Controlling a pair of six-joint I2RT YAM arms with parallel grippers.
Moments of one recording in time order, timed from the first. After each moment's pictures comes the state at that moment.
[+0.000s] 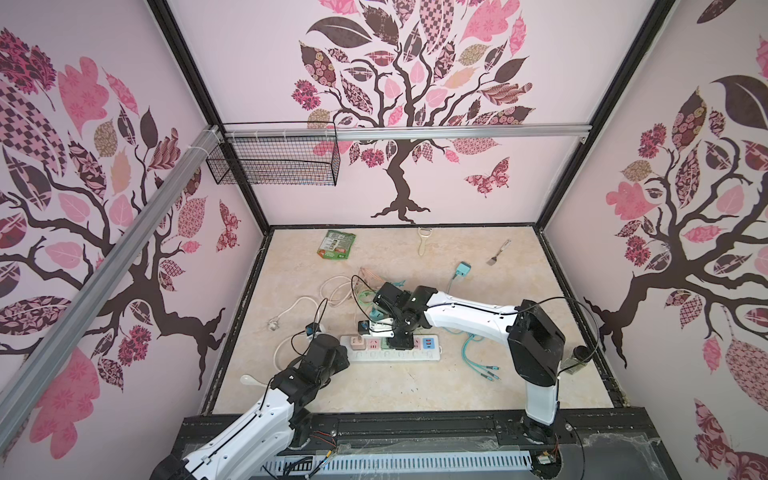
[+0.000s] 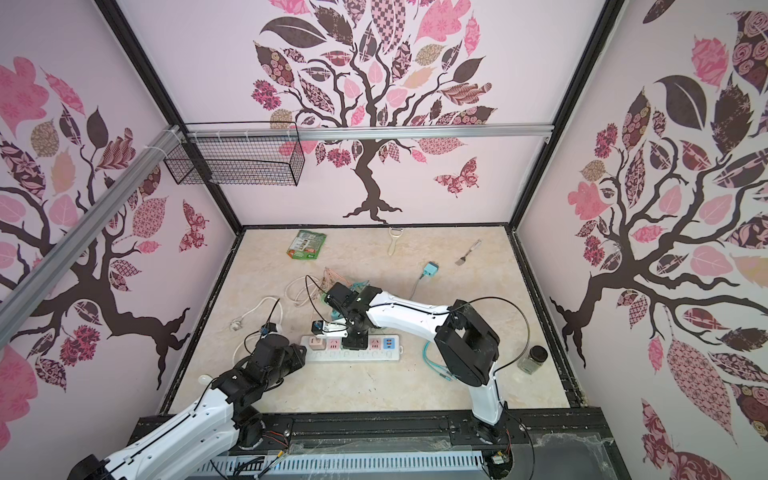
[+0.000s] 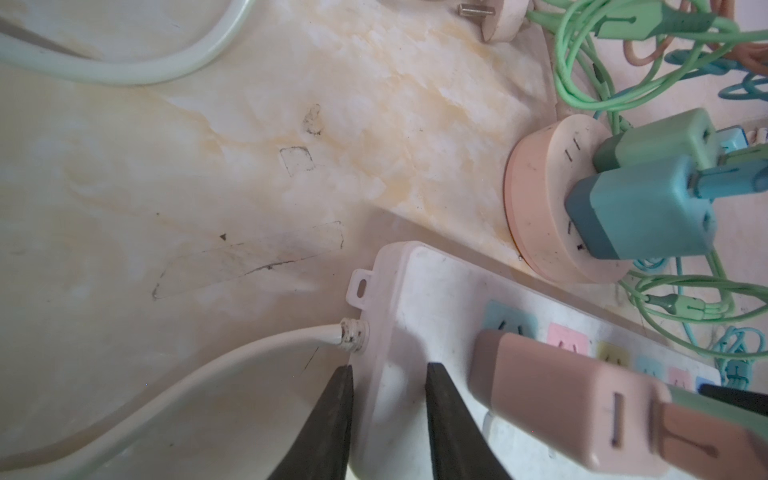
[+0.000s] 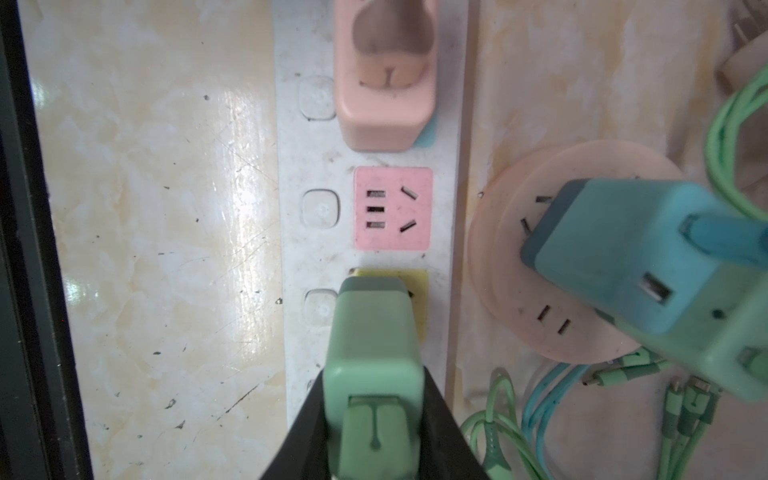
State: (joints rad) left arm -0.56 0.70 0.21 -0.35 -0.17 -0.89; right arm 0.98 1.93 1.49 -0.83 -0.13 -0.60
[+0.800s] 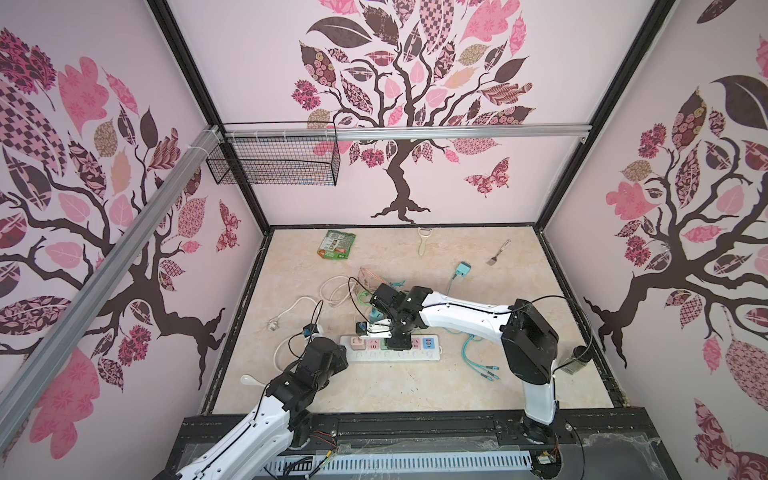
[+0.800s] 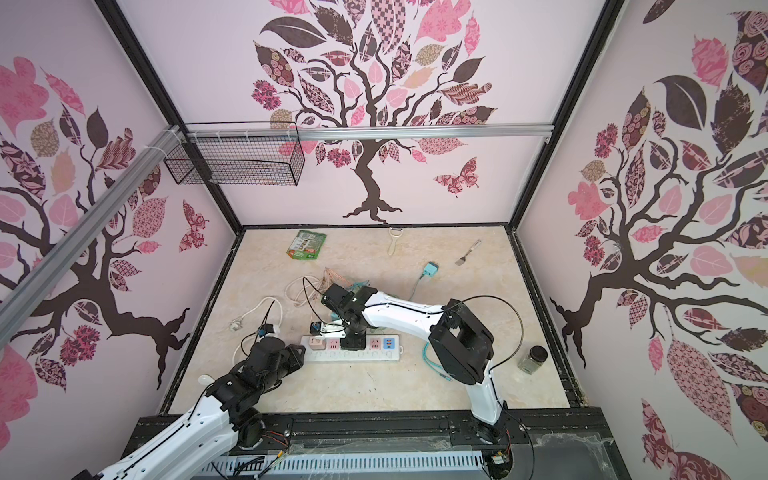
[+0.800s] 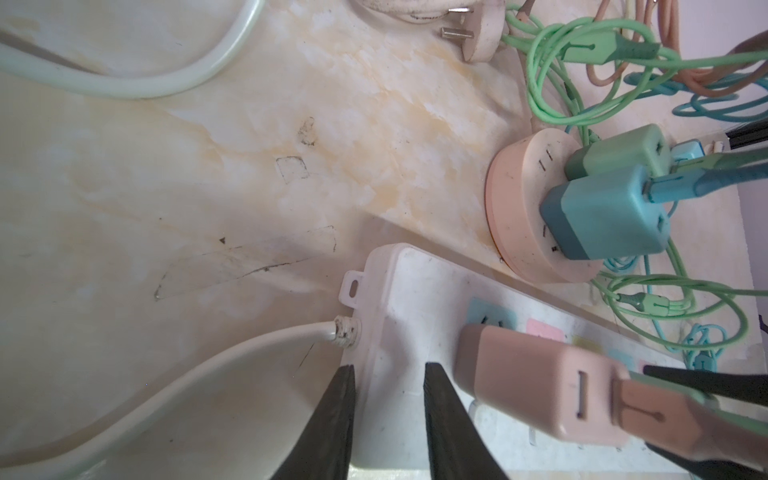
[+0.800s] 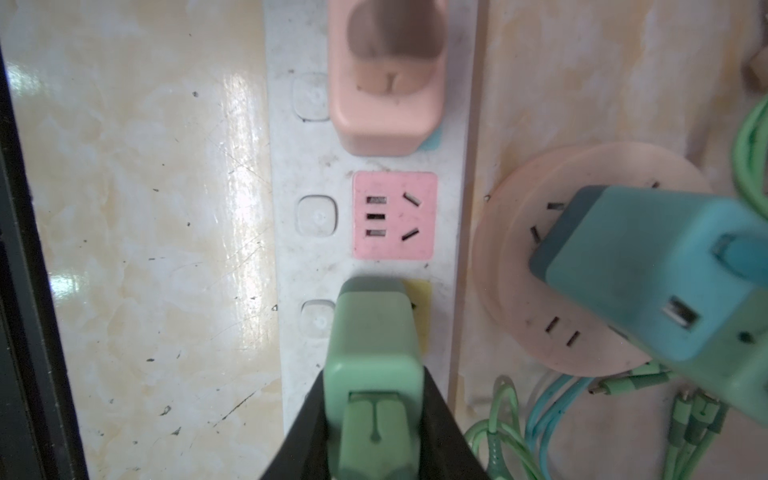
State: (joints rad) left arm -0.56 0.61 0.19 -0.37 -0.17 -0.89; right arm 0.99 1.98 1.54 -0.86 -0.10 -0.60
